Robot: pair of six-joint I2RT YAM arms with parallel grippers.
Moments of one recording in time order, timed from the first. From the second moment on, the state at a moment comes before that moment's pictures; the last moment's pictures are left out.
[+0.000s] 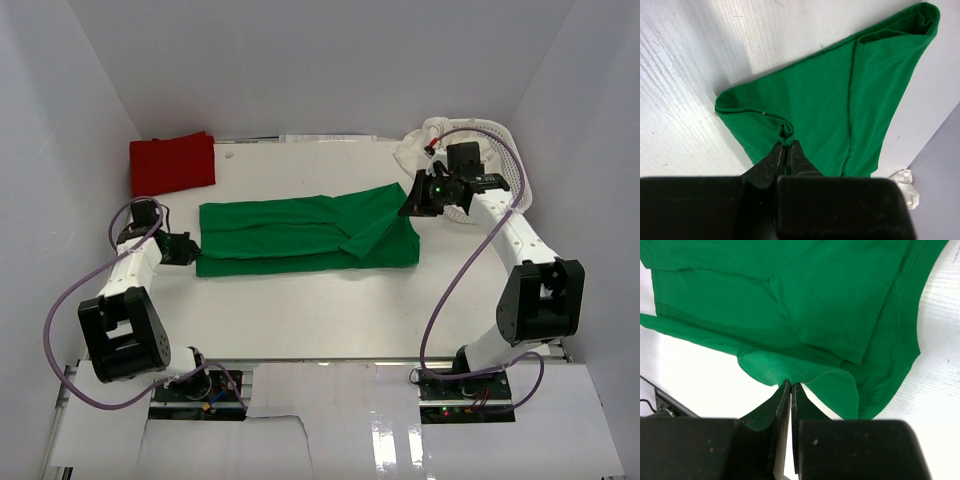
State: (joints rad) left arm 0.27 1.38 0.88 -0.60 0.09 -1.24; right arm 0.15 1.56 1.30 -0.64 -0.48 0.24
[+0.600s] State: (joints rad) left arm 0.27 1.54 1.01 -0.57 0.09 -1.21; right arm 0.14 1.68 1.43 -0.62 -0.46 0.25
